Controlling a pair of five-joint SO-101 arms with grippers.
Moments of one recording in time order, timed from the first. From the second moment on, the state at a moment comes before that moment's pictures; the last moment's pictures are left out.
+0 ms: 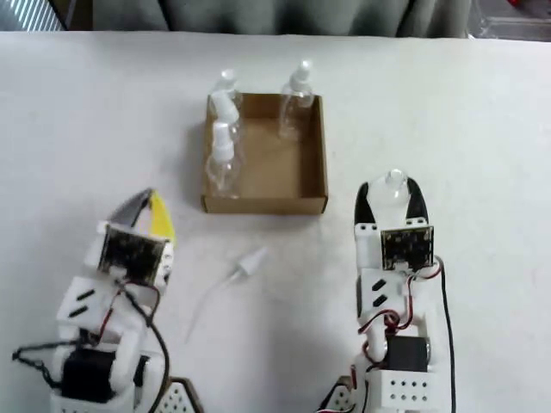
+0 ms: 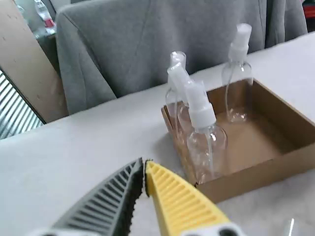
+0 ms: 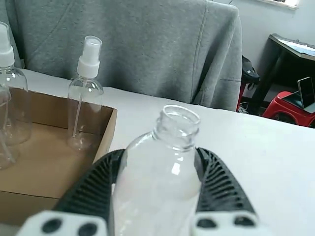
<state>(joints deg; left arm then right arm) 2.6 -98.1 74.5 51.6 -14.2 -0.2 -101.7 96.4 20.2 13.5</state>
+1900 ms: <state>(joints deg) 15.1 13.3 21.0 58.9 -18.6 1.2 -101.7 96.4 20.2 13.5</state>
